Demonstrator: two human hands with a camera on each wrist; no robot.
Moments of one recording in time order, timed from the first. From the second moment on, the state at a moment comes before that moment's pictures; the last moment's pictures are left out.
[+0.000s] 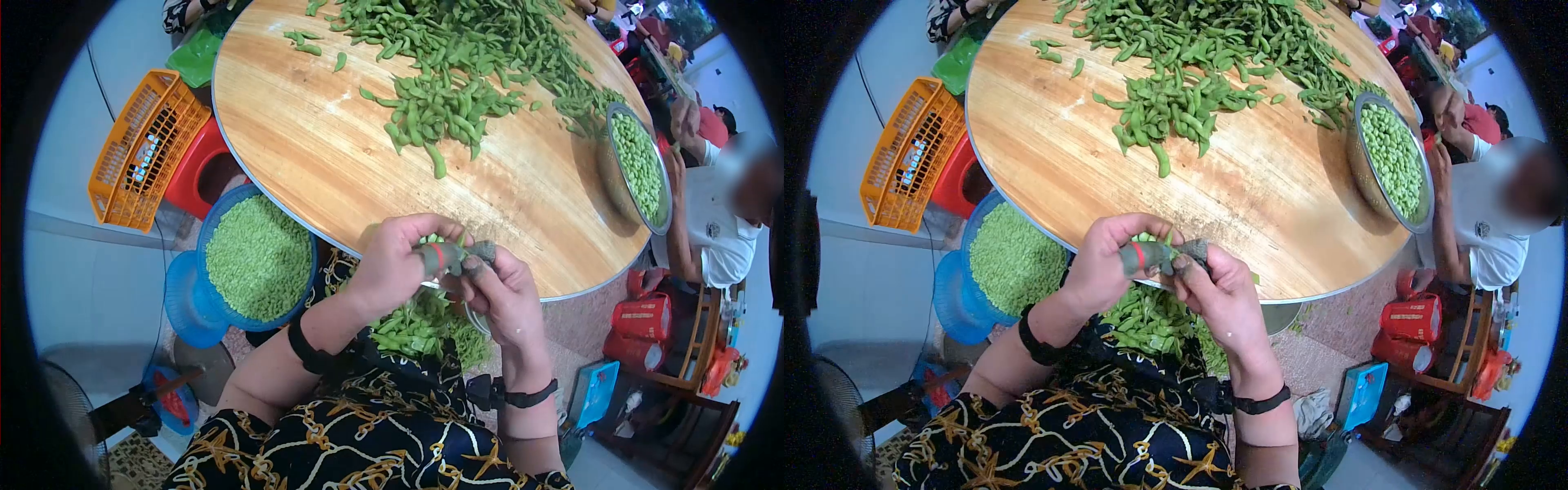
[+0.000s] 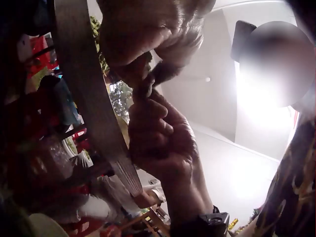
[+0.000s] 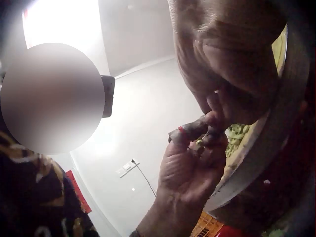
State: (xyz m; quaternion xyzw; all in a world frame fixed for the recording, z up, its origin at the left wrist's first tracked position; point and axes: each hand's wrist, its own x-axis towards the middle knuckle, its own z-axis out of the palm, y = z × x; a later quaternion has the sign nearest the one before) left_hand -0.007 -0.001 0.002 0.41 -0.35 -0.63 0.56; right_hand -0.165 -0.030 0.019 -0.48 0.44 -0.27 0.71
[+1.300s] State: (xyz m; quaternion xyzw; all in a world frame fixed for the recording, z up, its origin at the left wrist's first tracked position) left_hand 0.010 0.001 0.026 0.44 -0.73 -0.32 0.41; right_hand -0.190 -0.044 0.027 -0.75 0.35 -0.25 0.49
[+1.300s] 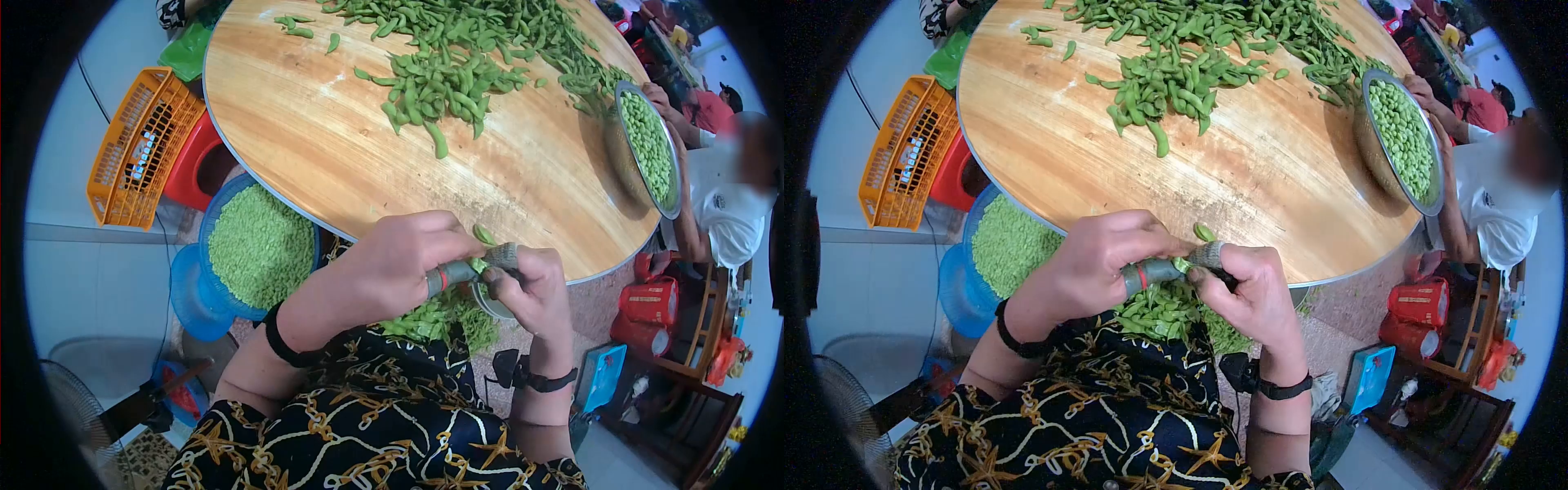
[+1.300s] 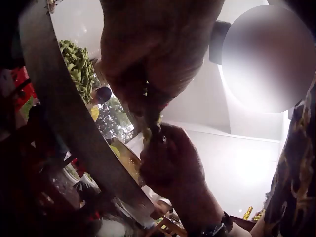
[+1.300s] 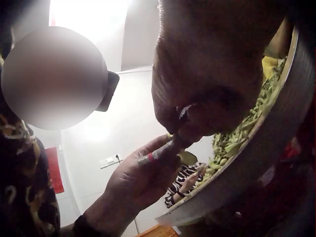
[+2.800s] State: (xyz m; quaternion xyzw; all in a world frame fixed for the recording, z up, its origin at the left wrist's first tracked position) left_hand 0.037 -0.001 0.005 0.36 -0.20 -0.68 0.61; right_hand -0.133 -0.105 0.024 -0.82 0.38 -0.17 0.40
